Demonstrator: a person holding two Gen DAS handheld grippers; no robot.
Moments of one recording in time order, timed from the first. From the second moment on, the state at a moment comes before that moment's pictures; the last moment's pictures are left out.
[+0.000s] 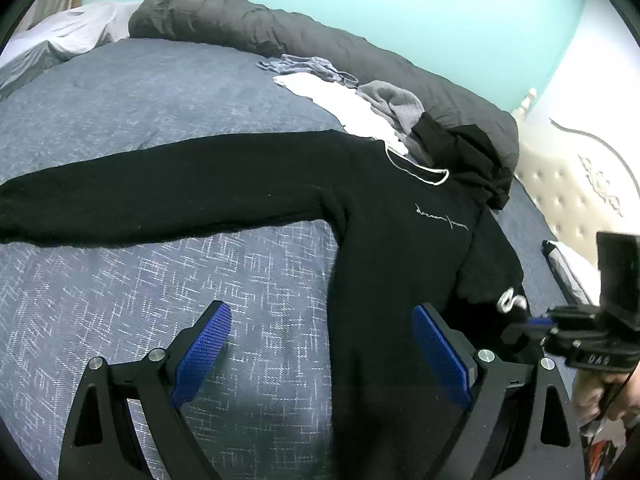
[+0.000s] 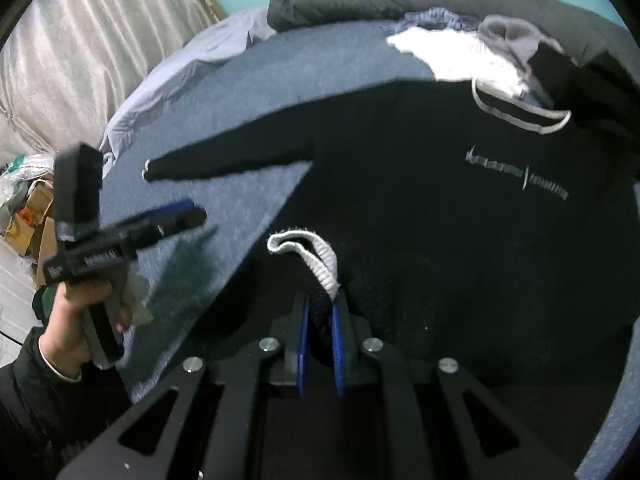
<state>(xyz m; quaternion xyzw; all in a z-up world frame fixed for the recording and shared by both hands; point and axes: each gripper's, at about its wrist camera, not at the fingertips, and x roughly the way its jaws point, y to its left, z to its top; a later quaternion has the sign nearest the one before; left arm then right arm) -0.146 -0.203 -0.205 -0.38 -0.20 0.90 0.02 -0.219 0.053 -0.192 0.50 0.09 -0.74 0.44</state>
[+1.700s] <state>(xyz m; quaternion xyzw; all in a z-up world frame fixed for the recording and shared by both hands) -0.174 -0.125 -0.245 -0.46 -0.09 0.88 0.09 -0.332 0.285 -0.234 0.53 0.02 -0.84 0.13</state>
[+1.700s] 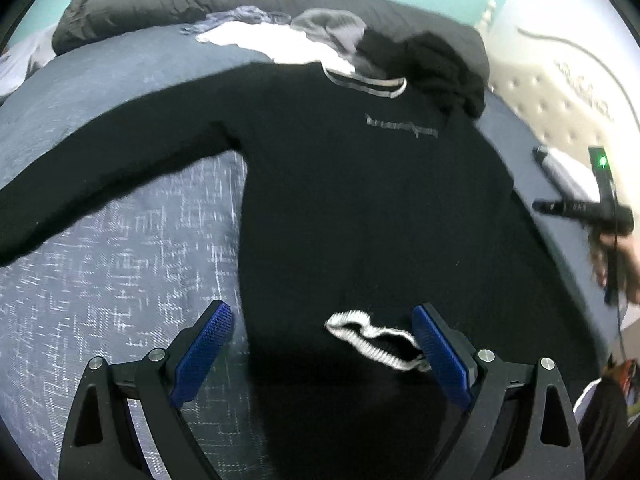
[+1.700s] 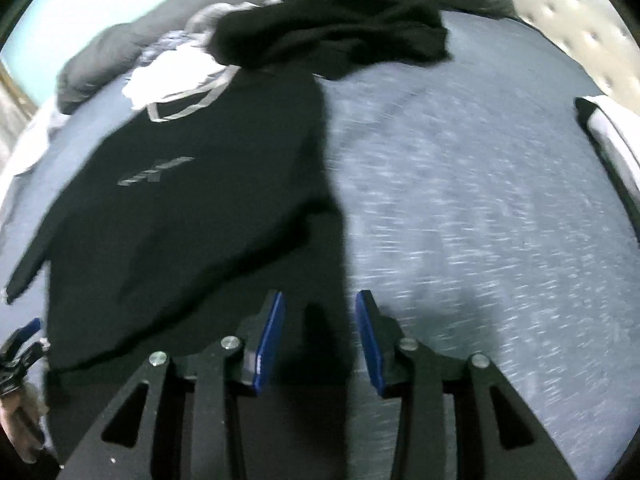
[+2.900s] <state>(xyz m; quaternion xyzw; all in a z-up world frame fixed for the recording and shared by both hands) -0.183 -0.125 -0.271 -0.50 -0.08 0.86 0.08 -0.392 0.284 -0.250 0.51 0.03 -0.85 0.14</state>
